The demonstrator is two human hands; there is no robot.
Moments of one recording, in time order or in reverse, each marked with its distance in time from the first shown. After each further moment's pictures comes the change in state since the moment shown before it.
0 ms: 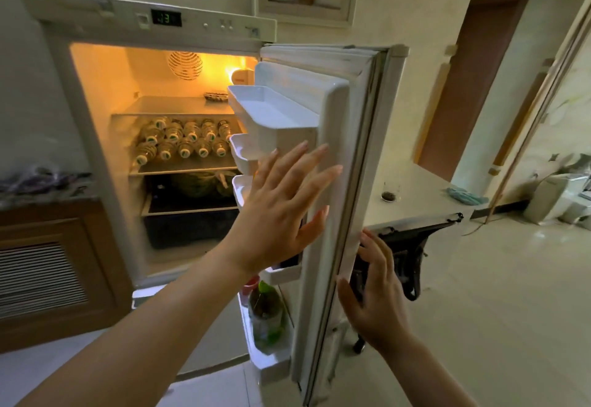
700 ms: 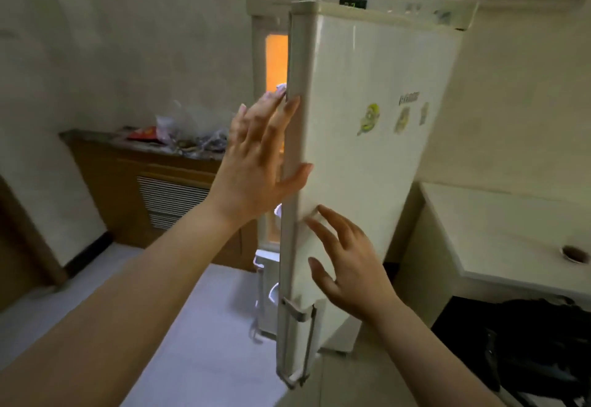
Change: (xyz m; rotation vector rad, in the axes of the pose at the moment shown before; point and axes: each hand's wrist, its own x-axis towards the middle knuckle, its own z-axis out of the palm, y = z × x) left_hand -0.084 -0.127 -0.111 0.409 -0.011 -0.452; right_hand 0.079 -0.100 0.151 0.075 -0.409 -0.545
